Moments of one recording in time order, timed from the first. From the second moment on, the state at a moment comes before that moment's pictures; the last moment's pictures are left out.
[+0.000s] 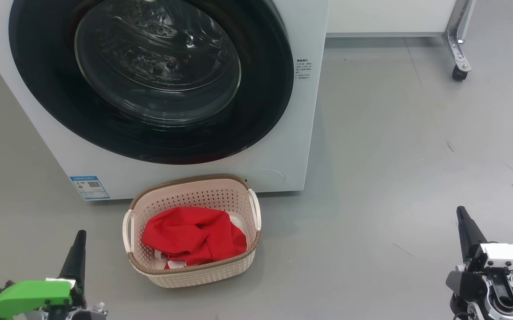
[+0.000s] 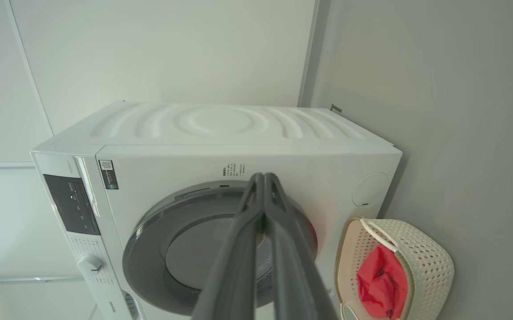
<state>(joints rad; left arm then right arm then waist) -0.05 0.09 0.00 0.27 -1.66 -0.12 0.05 -0.05 -0.11 -0.02 0.27 1.70 0.11 0.02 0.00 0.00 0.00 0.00</state>
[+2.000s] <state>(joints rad) -0.05 0.09 0.01 0.28 -1.66 -0.12 0.05 -0.05 -0.11 -0.03 0.28 1.70 0.12 0.03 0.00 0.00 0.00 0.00</state>
